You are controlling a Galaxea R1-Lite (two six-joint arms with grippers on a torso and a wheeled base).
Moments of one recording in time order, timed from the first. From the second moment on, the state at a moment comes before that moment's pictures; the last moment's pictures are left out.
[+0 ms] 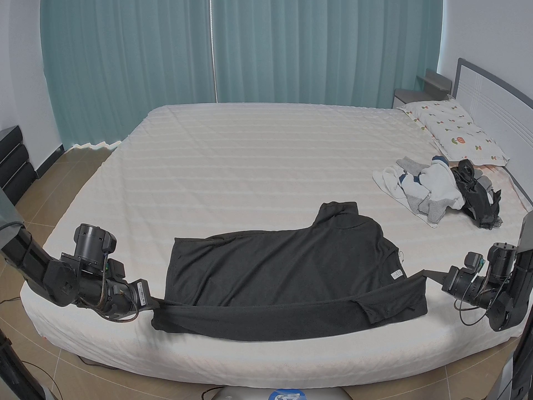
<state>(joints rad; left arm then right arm) -0.10 1.86 -0.58 -0.29 -0.28 -0.46 -0.19 2.17 -0.18 -1.55 0.63 0.45</state>
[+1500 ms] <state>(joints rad) -0.16 2.23 -0.85 -0.38 -0.09 -0.58 -0.08 2.45 -0.51 -1.44 0.45 0.49</state>
